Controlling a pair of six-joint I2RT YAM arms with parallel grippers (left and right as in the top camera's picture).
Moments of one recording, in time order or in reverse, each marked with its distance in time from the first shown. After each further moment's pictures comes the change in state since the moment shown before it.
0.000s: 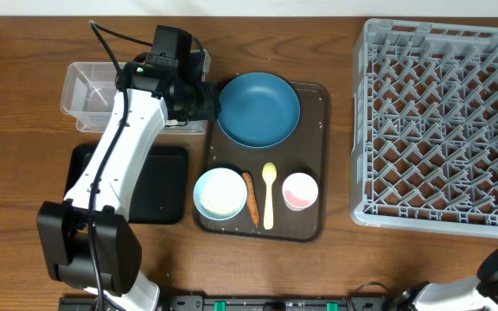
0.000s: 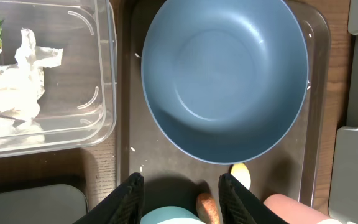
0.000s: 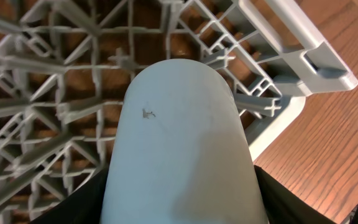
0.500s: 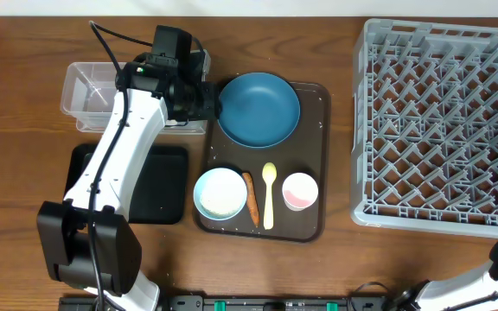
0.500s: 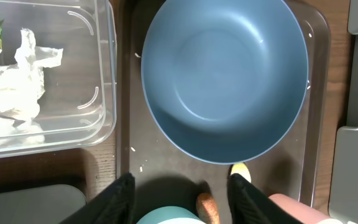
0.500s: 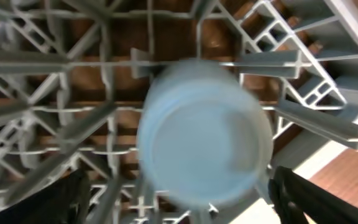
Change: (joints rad) left arm 0.000 0.000 0.000 -0.001 0.000 0.001; right arm -0.004 0.120 0.019 0.021 -0.106 0.011
